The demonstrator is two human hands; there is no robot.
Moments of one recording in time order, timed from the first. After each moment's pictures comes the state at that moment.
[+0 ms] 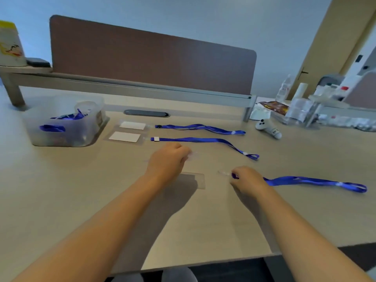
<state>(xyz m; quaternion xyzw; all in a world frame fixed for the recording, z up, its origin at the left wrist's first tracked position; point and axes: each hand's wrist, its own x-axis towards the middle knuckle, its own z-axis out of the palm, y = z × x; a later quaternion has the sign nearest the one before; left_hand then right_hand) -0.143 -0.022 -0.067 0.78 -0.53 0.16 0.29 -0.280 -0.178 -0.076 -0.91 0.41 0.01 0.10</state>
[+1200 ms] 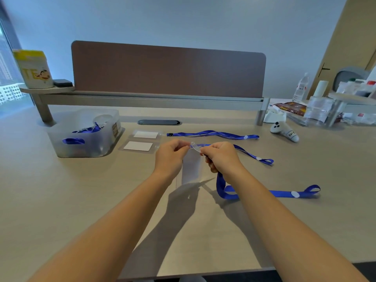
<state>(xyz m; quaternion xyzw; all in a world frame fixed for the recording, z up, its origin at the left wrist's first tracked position) -0.145 -0.029 -0.043 0.72 -0.27 -0.07 0.63 -0.224 -0.113 -0.021 -0.76 0.31 -0.21 0.53</state>
